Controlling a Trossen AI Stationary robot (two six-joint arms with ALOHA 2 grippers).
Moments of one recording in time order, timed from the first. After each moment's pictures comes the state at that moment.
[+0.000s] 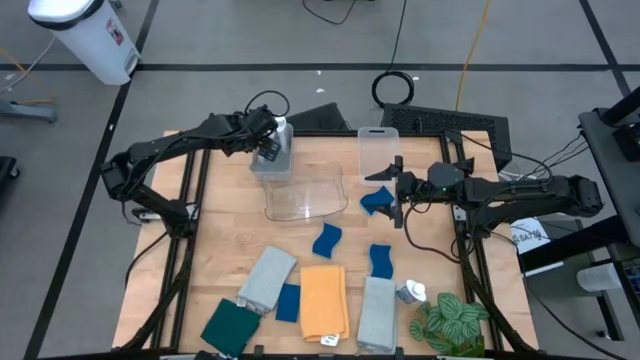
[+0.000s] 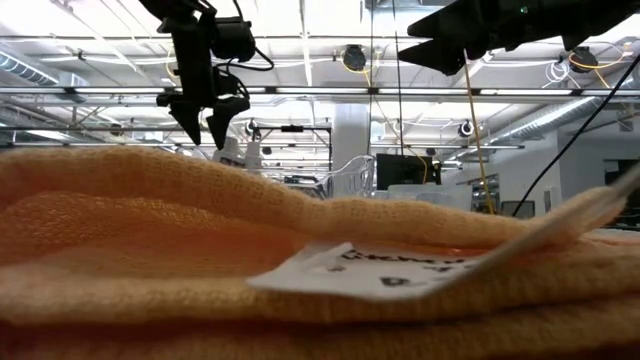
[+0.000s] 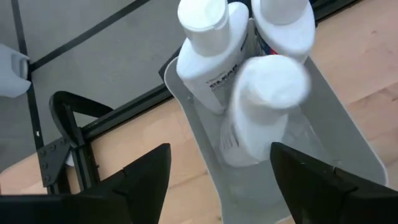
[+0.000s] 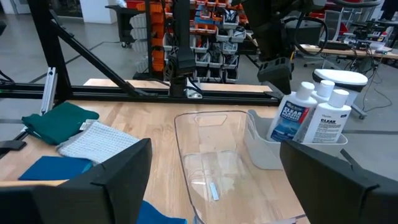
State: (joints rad) left arm 0.58 1.48 1.22 -0.88 -0.45 -0.41; right arm -0.11 0.93 0.57 0.26 -0.05 -0.07
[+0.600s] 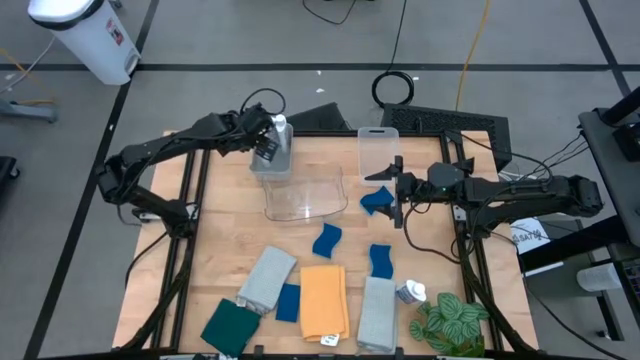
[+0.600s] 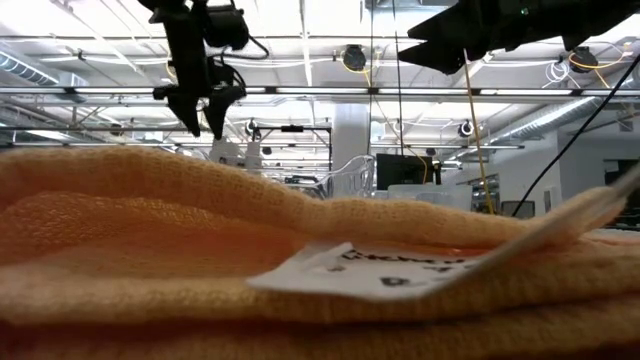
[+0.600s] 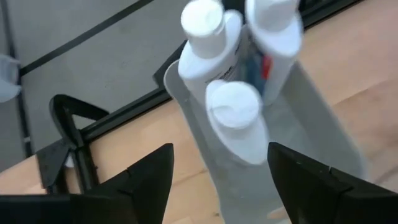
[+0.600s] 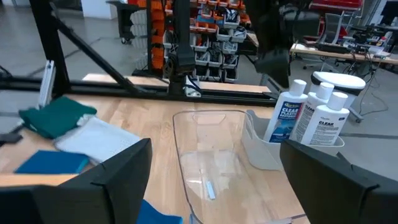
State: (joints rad) left arm 0.58 1.42 1.22 -0.89 -0.42 -0.40; right arm -0.11 0.93 0.57 0.24 -0.05 -0.11
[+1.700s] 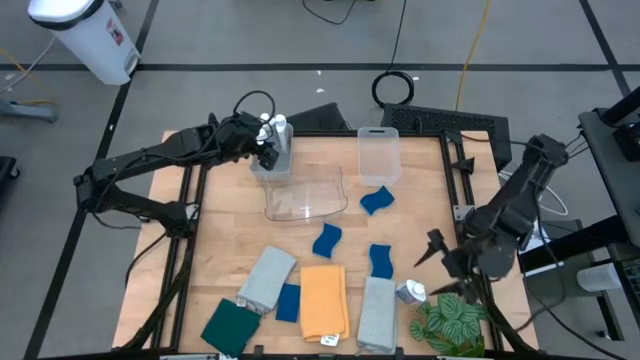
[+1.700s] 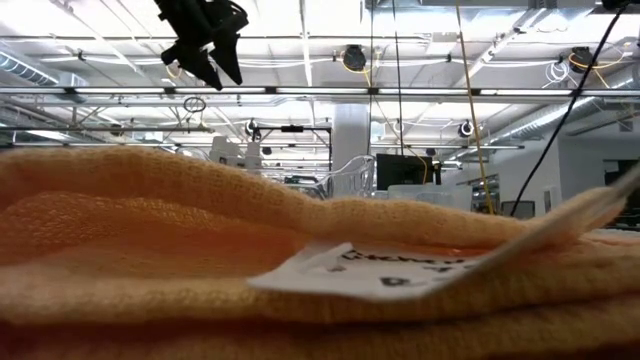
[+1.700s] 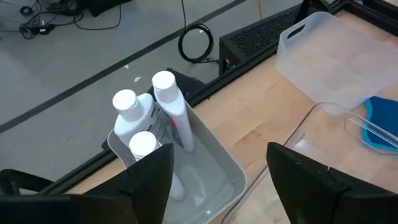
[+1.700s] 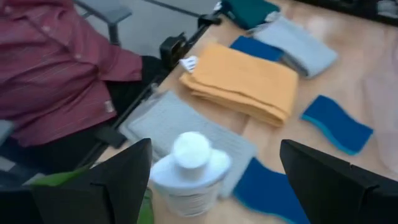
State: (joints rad) left arm 0.37 1.22 1.22 -0.75 -0.42 -0.35; right arm 0.93 0.83 0.75 -0.54 0.37 0.28
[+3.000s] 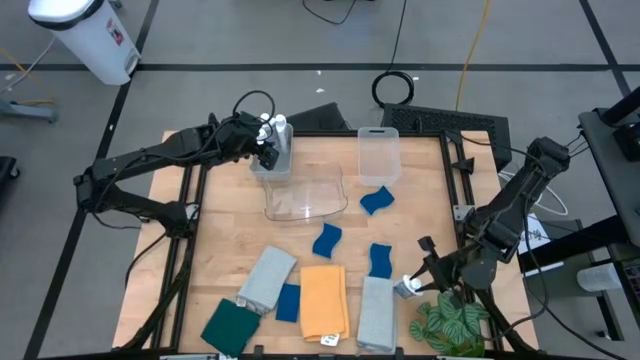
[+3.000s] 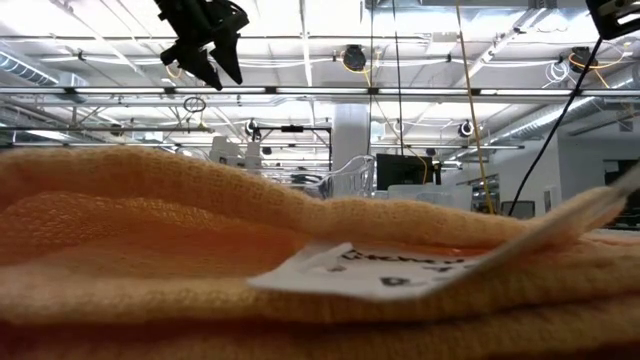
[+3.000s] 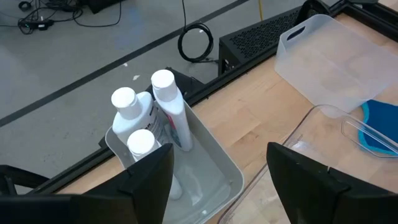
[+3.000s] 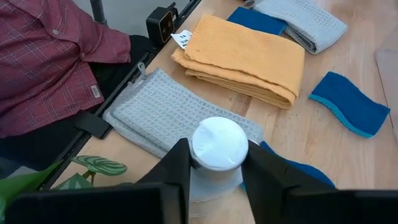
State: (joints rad) left arm 0.37 1.22 1.22 -0.75 -0.42 -0.38; right arm 0.90 0.93 0.69 -0.44 0.36 0.29
